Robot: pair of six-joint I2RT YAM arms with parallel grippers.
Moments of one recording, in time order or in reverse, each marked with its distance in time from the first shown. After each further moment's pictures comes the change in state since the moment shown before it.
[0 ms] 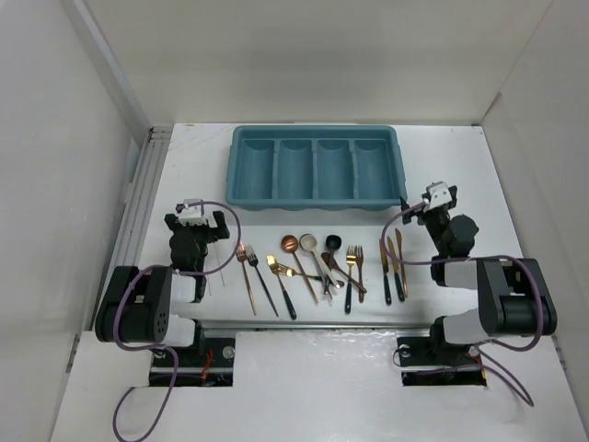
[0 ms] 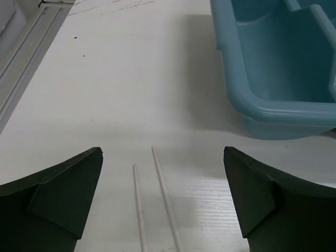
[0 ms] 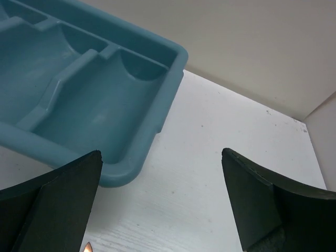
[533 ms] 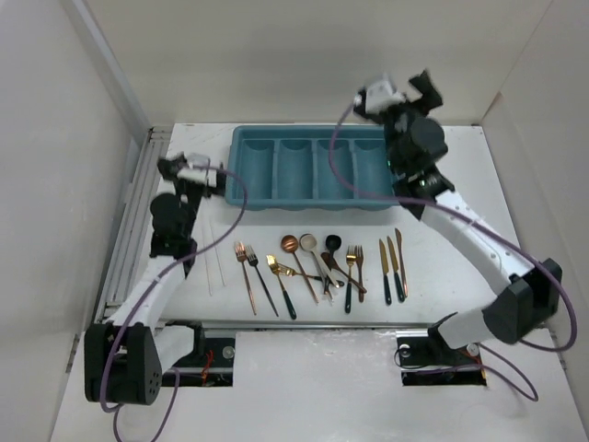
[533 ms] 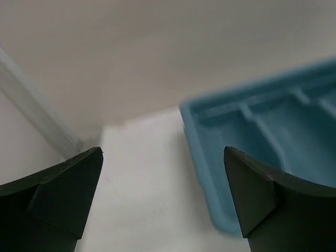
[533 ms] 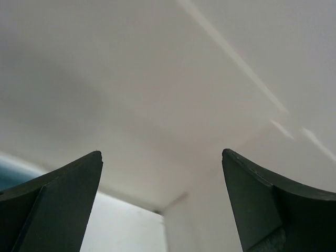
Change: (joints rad) left arm -0.009 -0.335 0.279 -0.410 0.182 0.237; right arm 0.531 -0.063 0.901 -0.766 0.666 -0.600
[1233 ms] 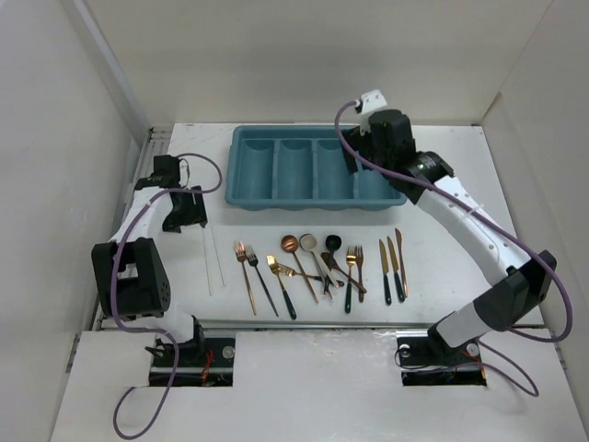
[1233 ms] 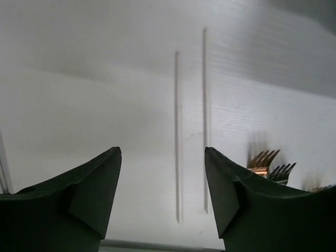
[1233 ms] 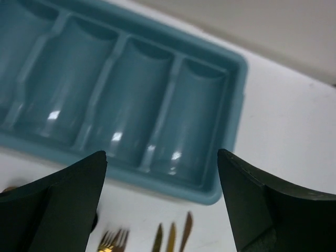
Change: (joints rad) left arm 0.128 0.492 0.718 -1.485 -0.121 -0.293; right arm 0.030 0.171 0.443 -1.004 -0.003 0.805
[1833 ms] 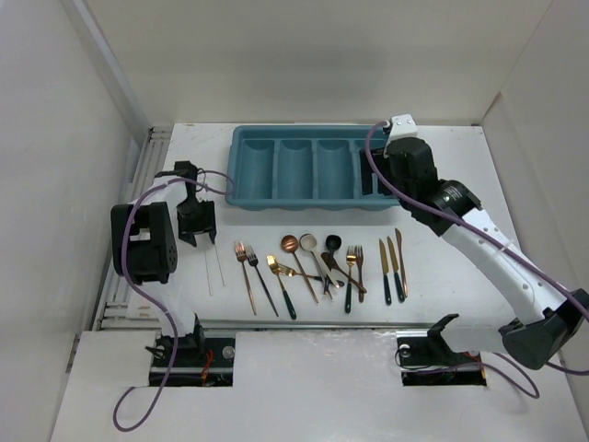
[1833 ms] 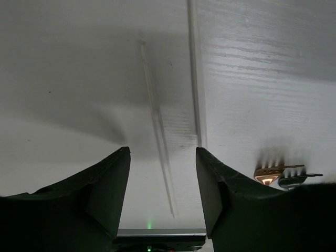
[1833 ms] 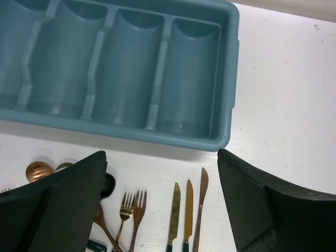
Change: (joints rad) left arm -0.021 0.274 0.090 -0.144 0.046 0.011; right arm 0.079 -0.269 -0.253 -0.077 0.092 0.240
